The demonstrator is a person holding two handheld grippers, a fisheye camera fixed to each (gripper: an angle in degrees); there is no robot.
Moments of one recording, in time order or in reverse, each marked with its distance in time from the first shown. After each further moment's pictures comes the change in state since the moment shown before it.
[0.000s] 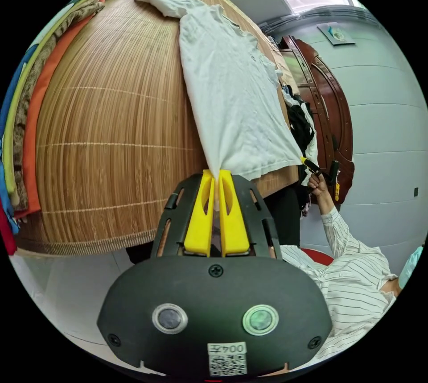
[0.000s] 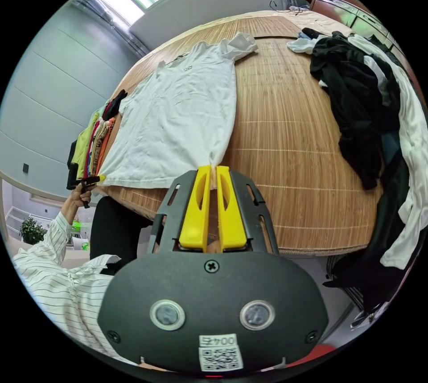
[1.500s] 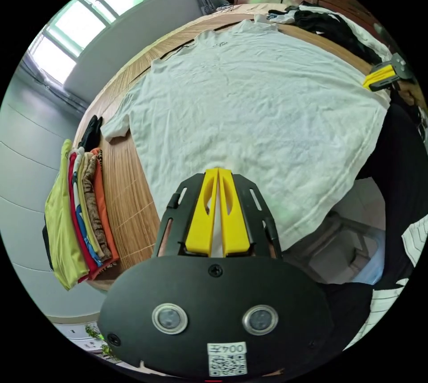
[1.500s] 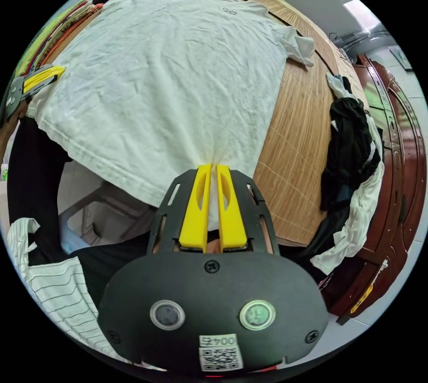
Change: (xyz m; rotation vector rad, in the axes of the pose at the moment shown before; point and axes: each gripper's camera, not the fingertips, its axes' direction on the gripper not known) left arm 0.621 0.197 0.071 0.105 -0.951 0.606; right arm -0.210 -0.006 0.129 -0.319 0.560 -0.378
